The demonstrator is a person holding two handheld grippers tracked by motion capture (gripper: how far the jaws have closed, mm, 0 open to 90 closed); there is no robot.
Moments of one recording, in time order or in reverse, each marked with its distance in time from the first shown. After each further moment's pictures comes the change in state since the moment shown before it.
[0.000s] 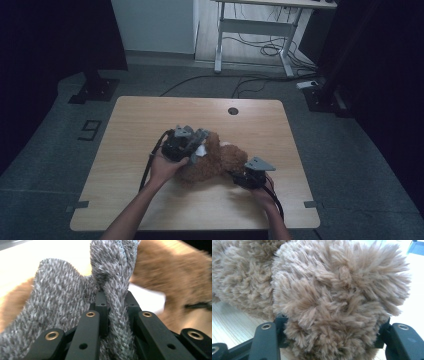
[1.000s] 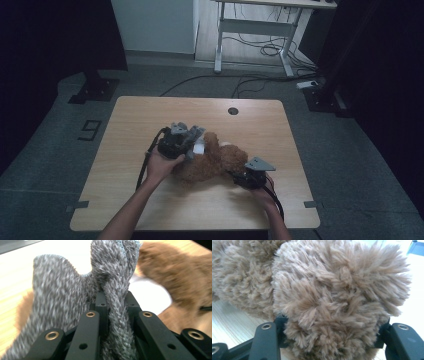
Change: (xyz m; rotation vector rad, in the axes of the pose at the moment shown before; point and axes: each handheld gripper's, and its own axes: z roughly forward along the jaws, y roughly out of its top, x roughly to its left) left arm 0.009 0.001 -0.005 -0.001 0.049 -0.025; right arm 0.000 0.000 -0.001 -0.001 0.001 -0.003
